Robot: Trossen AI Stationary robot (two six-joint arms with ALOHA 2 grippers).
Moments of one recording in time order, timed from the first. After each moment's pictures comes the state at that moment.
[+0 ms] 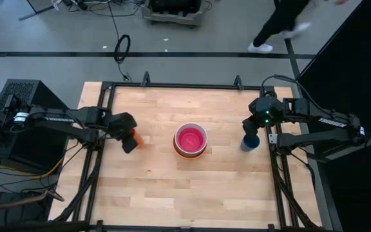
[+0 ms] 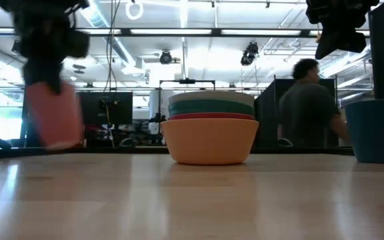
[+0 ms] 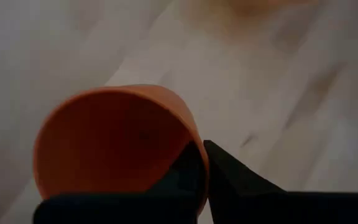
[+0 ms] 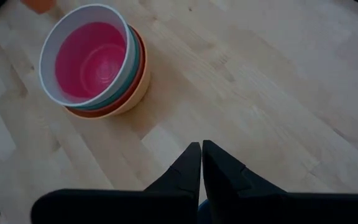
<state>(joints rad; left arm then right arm) 0.04 0.90 0.75 -0.87 0.08 -0.66 -0.18 0.85 0.99 -1.06 0.11 0.59</state>
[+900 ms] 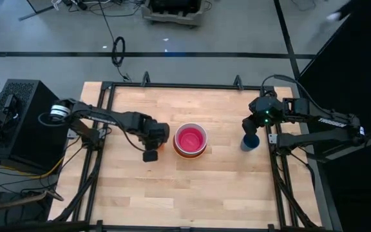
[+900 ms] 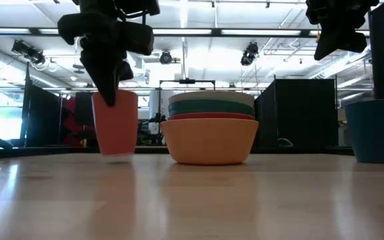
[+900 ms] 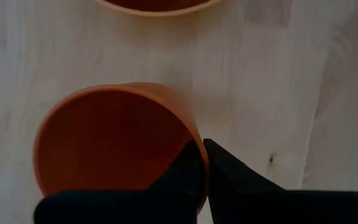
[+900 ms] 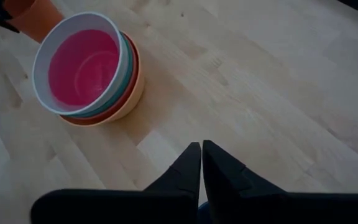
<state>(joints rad) -0.05 1.52 1.13 -0.91 0.02 -0.16 -0.18 0.85 0.99 -1.06 0.13 0.62</state>
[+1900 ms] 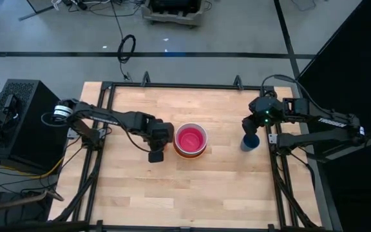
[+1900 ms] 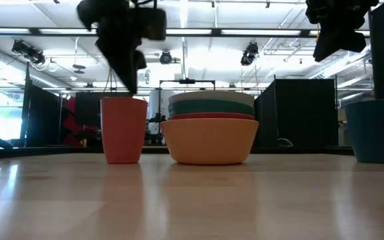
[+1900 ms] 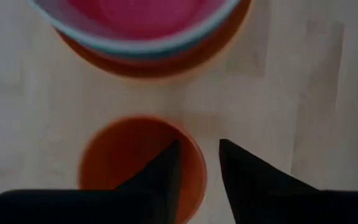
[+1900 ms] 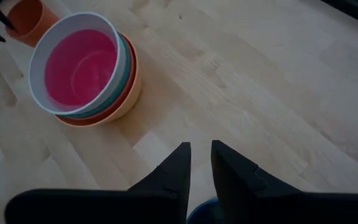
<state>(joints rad) -0.06 1.55 1.25 -0.89 -0.01 -0.16 -0.18 0.85 0.99 -1.06 0.15 0.60</state>
